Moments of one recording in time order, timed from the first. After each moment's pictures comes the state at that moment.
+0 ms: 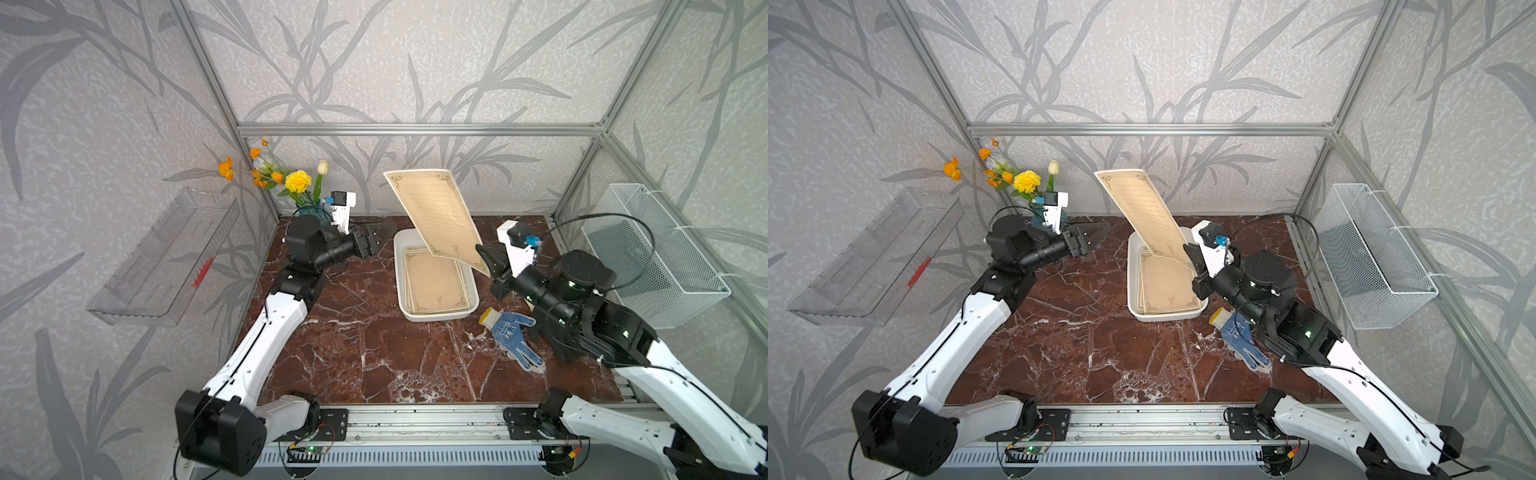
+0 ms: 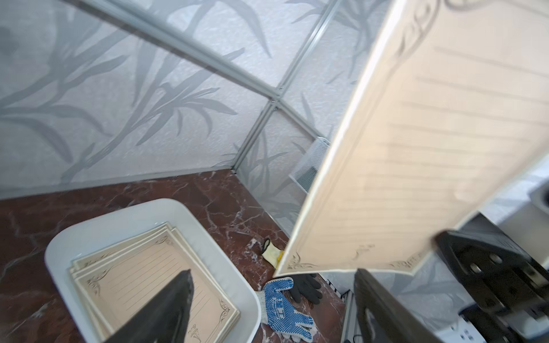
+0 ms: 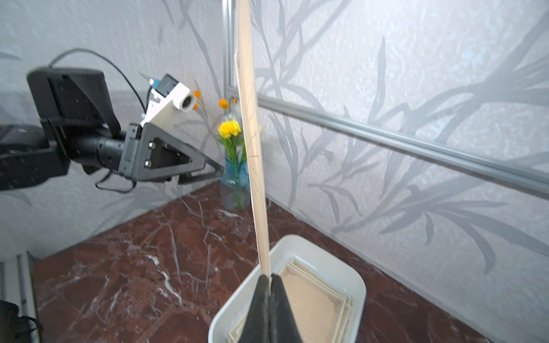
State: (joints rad) left arm -0.23 1.08 1.01 0.15 0.80 -0.57; right arm 0.81 0.85 1.17 -0.32 0.06 -0.06
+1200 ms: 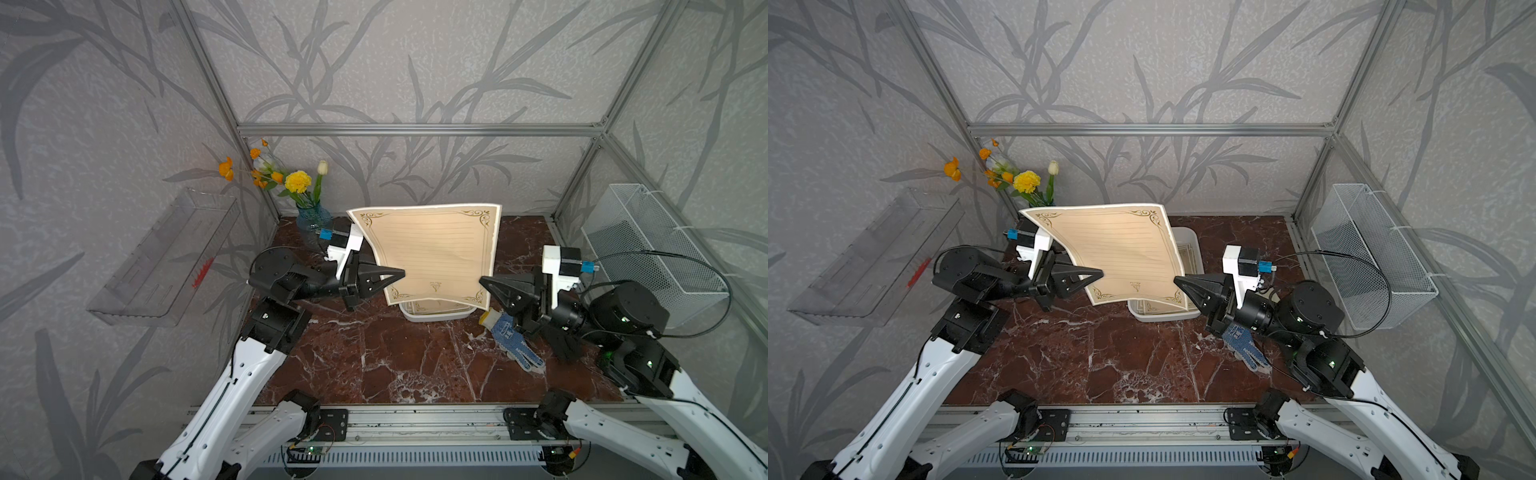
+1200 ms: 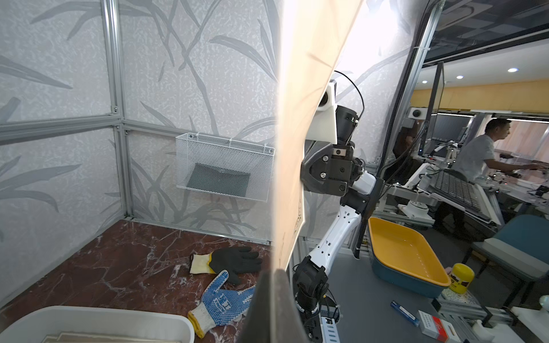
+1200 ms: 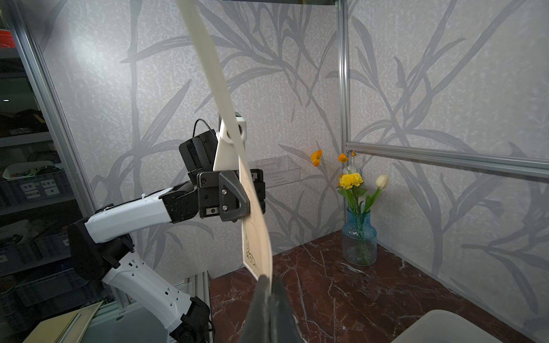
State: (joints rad) left arm -0.40 0.90 1.09 0.10 1.09 -0.39; right arm 0.81 0.74 1.09 -0.14 -0.38 0.22
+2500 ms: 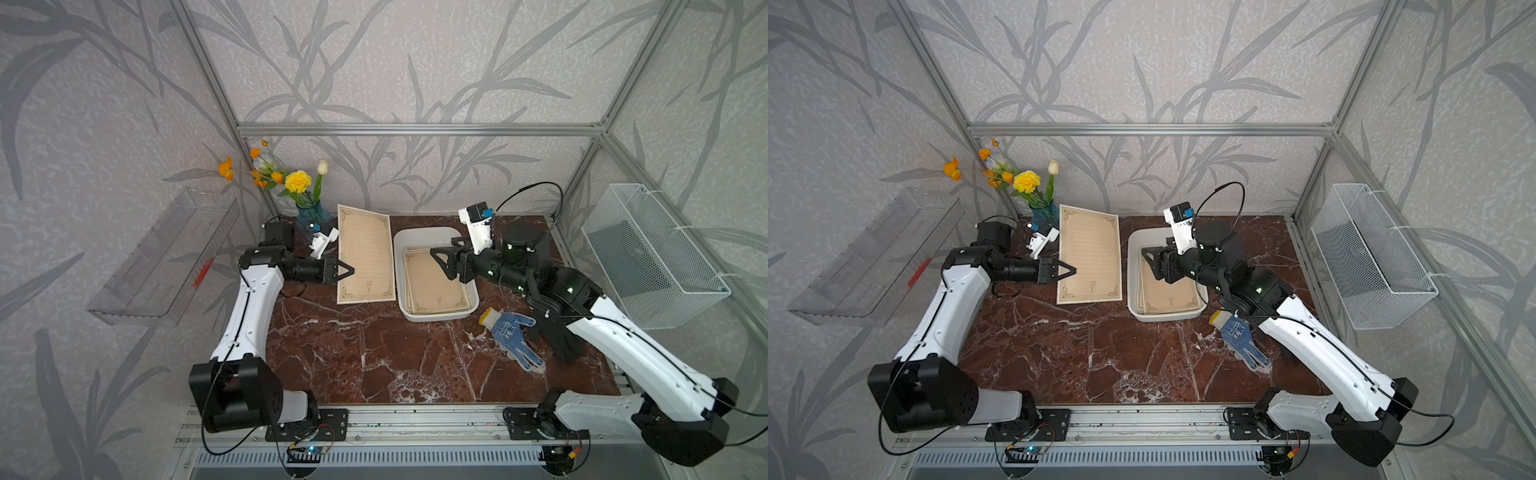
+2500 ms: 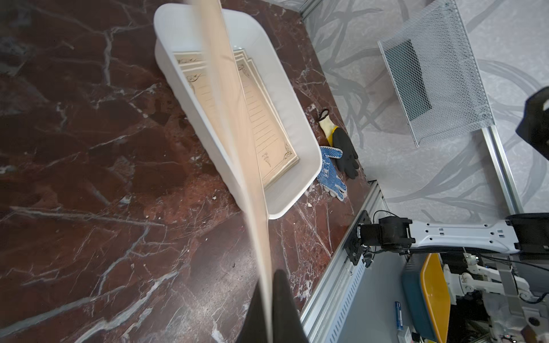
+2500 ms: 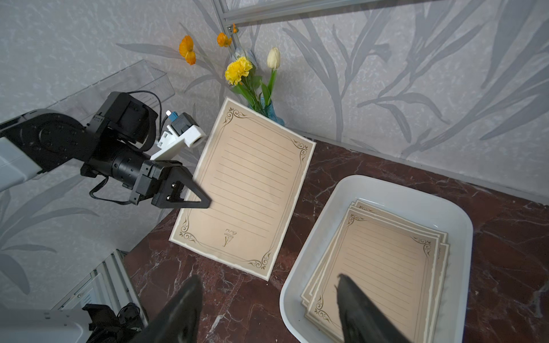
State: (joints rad) left arm 0.17 1.46 1.32 -1.10 0.98 0.26; right arm 0.76 1.23 1.42 -0.53 -0.06 0.29
